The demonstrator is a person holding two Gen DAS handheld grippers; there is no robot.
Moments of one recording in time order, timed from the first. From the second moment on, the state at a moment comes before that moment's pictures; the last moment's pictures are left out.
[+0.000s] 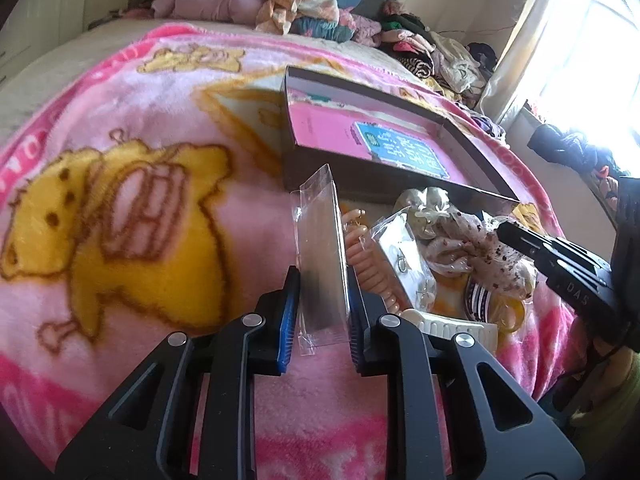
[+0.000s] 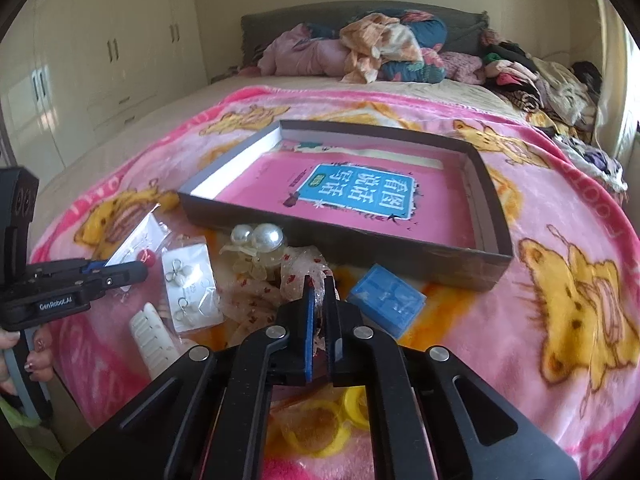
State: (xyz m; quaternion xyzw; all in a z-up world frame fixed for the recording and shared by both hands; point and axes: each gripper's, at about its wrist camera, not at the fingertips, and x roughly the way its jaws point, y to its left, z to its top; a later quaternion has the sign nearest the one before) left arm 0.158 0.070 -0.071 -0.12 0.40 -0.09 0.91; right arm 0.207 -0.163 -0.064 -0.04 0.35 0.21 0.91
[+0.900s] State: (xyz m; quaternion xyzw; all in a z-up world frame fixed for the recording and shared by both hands) left arm 0.208 0.013 -0.024 -0.03 0.35 -0.14 0.93; right arm 0.215 -0.234 -0.016 0.01 0.28 0.14 0.95
